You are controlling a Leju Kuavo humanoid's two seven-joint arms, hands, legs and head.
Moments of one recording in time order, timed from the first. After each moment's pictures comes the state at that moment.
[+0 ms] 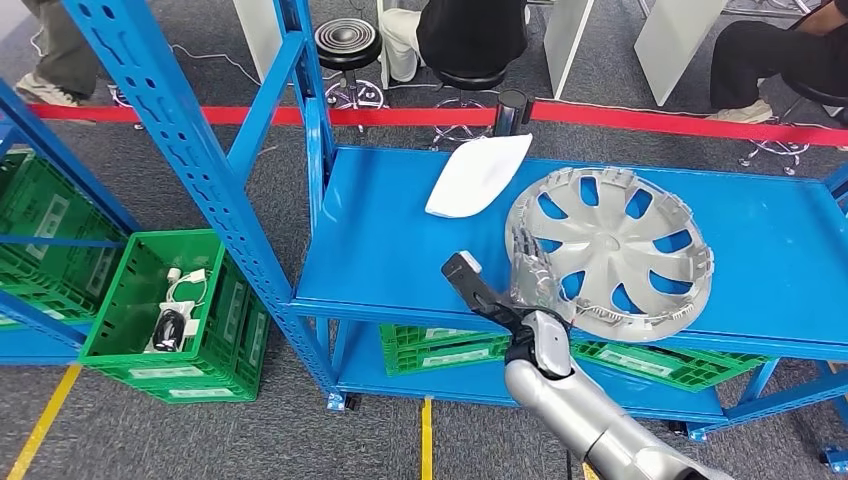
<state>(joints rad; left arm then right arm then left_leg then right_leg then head) -0.12 0.16 -1.08 -0.37 -0.01 0.41 -0.02 -0.45 -0.16 0.66 -1.04 0.74 -0.51 0.66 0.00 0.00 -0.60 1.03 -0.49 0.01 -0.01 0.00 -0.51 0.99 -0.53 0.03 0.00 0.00</state>
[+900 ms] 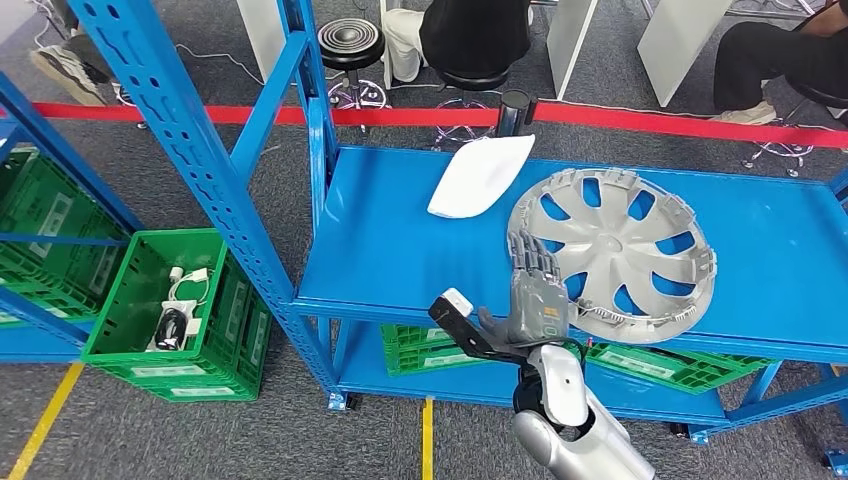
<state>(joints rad) -0.11 0.14 -1.08 -0.33 0.05 0.44 -0.05 -0.20 -0.18 0.55 -1.46 1.15 -0.34 0.69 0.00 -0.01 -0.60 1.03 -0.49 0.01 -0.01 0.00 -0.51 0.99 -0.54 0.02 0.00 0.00</state>
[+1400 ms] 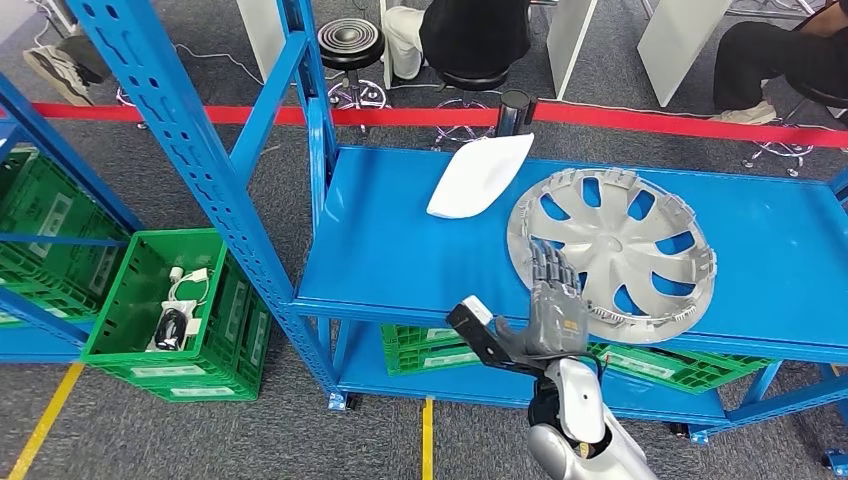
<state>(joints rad) -0.11 0.13 -1.08 -0.32 0.06 0.44 -0.05 -0.11 -0.19 0.47 -1.52 1.17 -0.34 0.70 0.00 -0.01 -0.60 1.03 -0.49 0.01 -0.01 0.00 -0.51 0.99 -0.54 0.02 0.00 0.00</state>
